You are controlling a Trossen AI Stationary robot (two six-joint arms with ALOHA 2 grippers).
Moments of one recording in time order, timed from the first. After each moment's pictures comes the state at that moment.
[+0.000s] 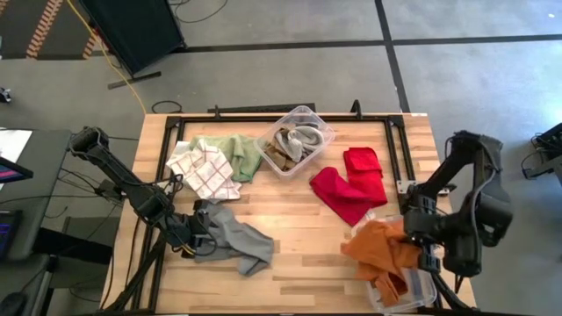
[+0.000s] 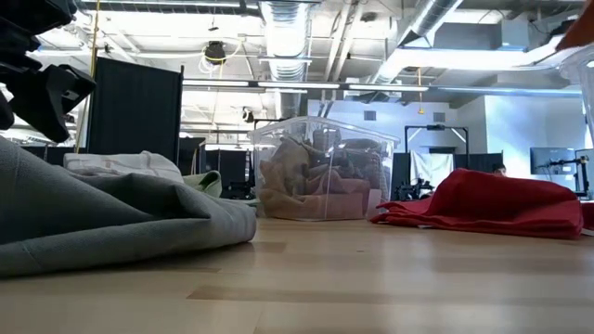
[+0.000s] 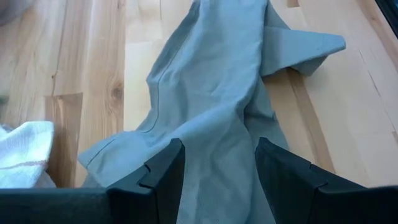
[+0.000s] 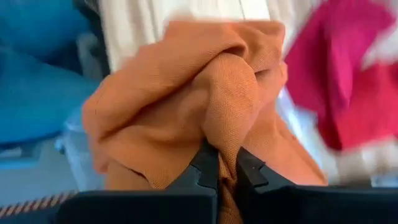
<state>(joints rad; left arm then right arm) -0.74 0.95 0.51 -0.41 -0.42 -0.47 1.14 1.26 1.49 -1.57 0.36 1.35</state>
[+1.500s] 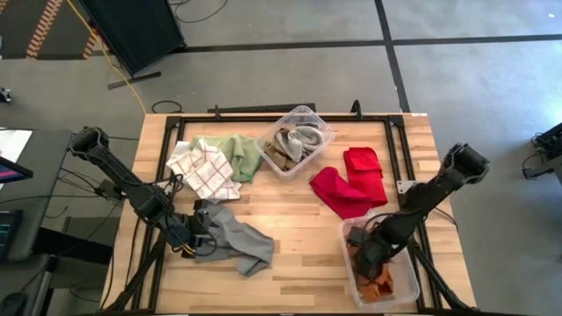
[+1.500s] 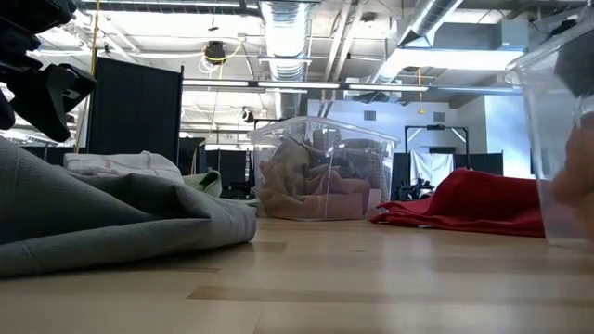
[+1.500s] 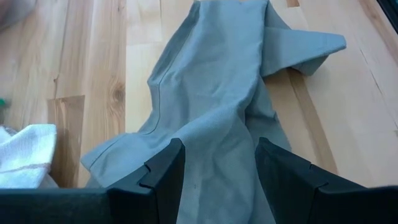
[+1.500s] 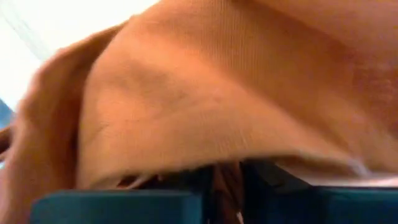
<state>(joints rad) -0.74 0.95 0.51 -0.40 -0.42 -0.46 0.72 1.47 0.87 -0.74 -0.10 1.31</state>
